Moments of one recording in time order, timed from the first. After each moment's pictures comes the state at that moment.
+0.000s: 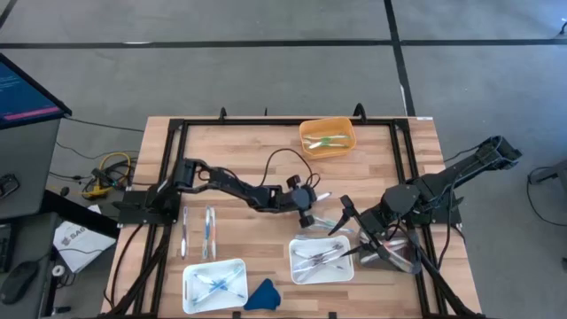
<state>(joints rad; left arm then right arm) -0.06 2.21 1.29 0.23 -0.36 -0.15 0.46 1.05 0.78 0.03 -0.09 -0.03</state>
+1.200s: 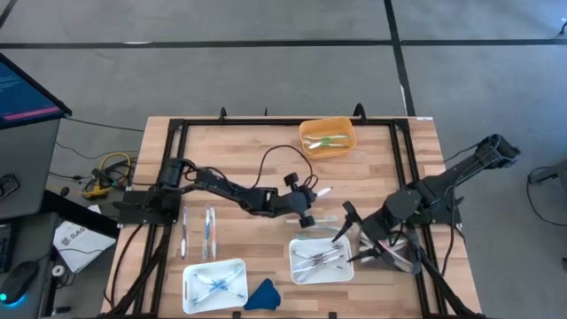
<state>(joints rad) -0.12 2.08 1.28 0.20 -0.53 -0.08 0.52 1.05 0.78 0.00 -0.07 -0.05</state>
